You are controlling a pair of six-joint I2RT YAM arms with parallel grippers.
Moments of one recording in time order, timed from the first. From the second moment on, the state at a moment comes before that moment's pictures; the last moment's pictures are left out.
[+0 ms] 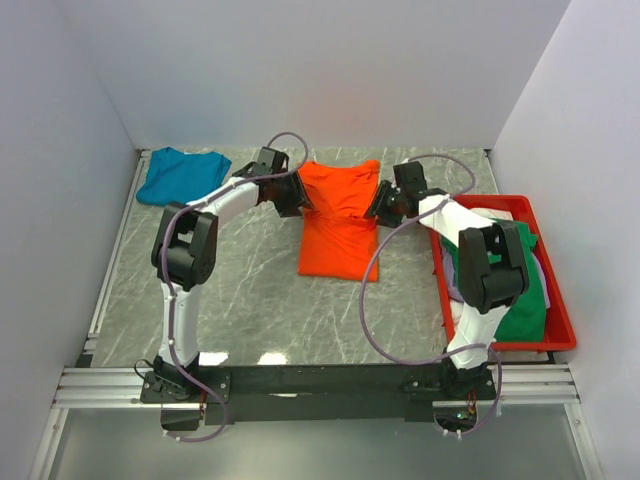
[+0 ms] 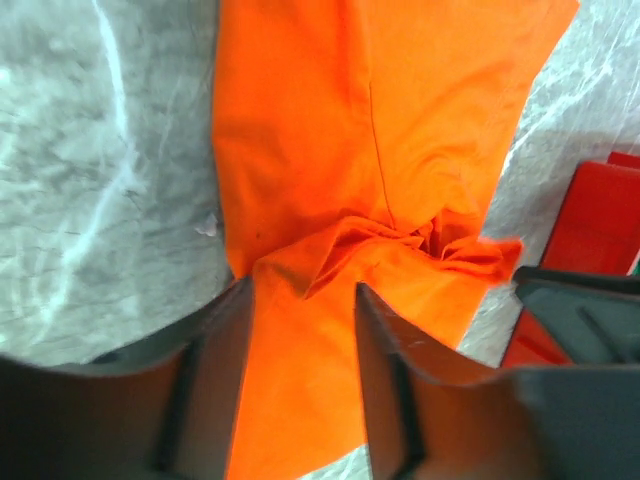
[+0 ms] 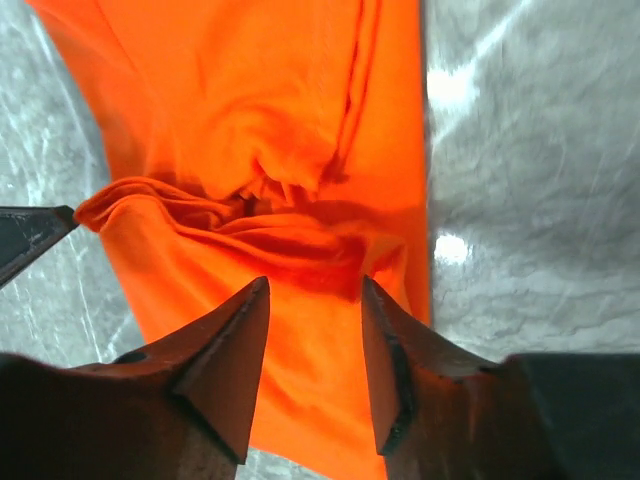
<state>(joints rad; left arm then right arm) -0.39 2.14 1.65 -0.39 0.29 -0.76 0.24 1.84 1.24 -0.29 -0.17 0.64</state>
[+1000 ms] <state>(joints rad) -0.59 1.93 1.14 -0.13 0.26 -0.83 0.35 2.05 1.45 -0.44 -0.01 0.55</state>
